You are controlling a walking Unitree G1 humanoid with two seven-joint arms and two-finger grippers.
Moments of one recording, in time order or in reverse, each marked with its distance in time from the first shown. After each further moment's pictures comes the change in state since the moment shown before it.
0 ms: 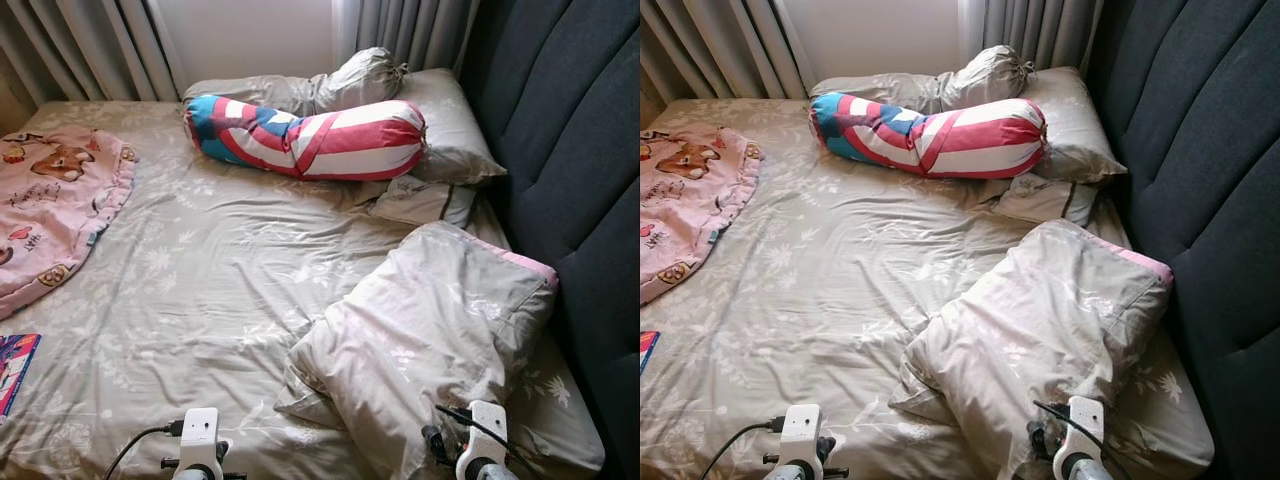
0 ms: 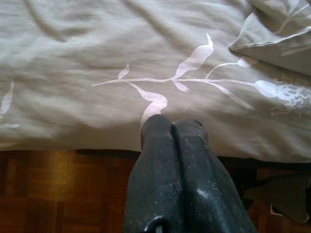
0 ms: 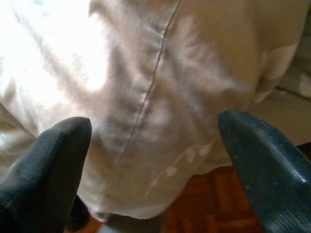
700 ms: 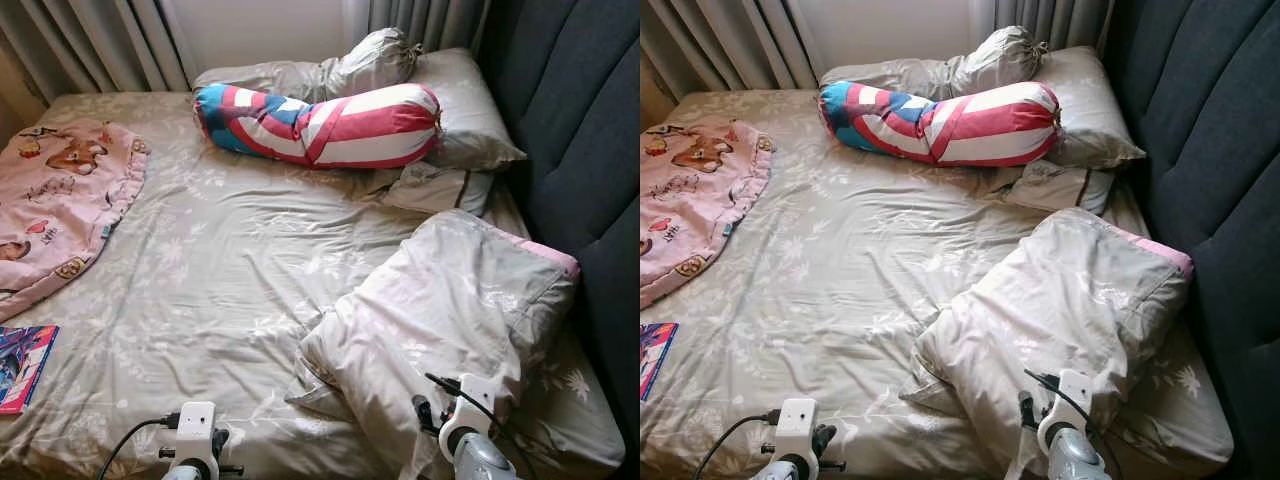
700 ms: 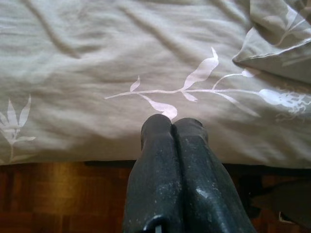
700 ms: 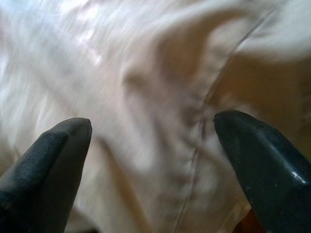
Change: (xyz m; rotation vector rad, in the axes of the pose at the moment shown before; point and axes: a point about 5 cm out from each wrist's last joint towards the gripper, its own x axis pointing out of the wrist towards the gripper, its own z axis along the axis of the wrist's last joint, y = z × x) left arm -0.003 0.007 0.008 0.026 -0.102 -0.064; right arm 0.008 0.018 0.037 0.064 -0.146 -0.089
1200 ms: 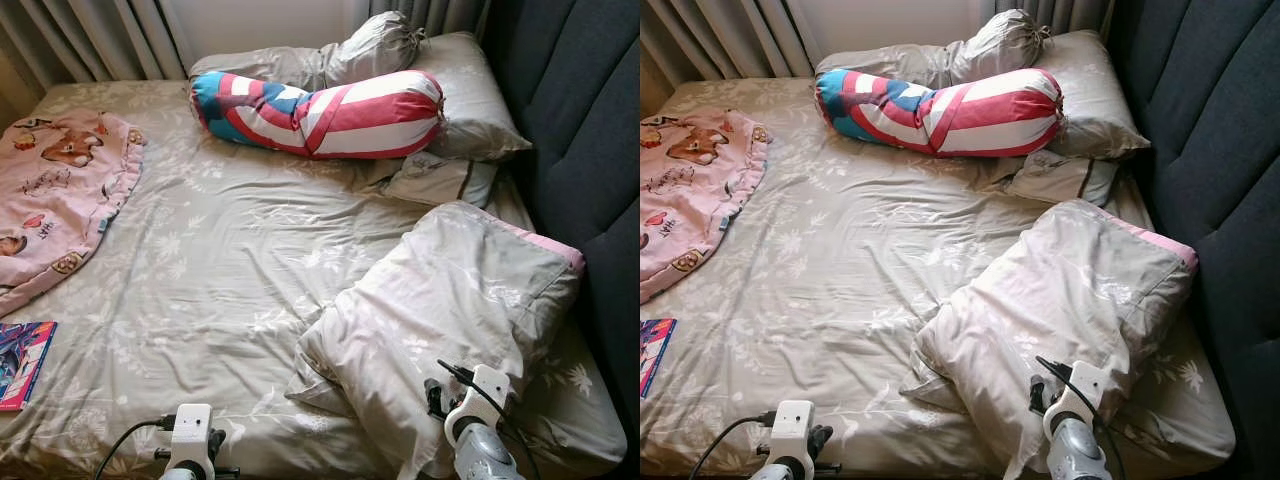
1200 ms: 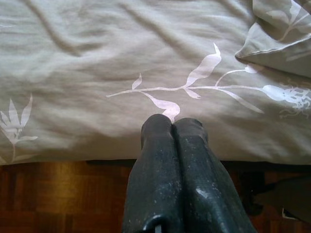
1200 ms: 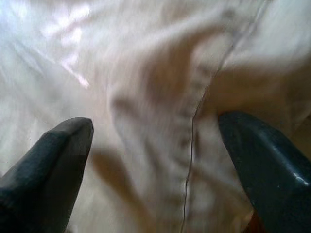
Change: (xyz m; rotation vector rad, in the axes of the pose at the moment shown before) left arm -0.002 0.003 -0.001 0.012 -0.018 -0.008; right arm 0.001 0.006 0.001 0.037 -0.005 -0.040
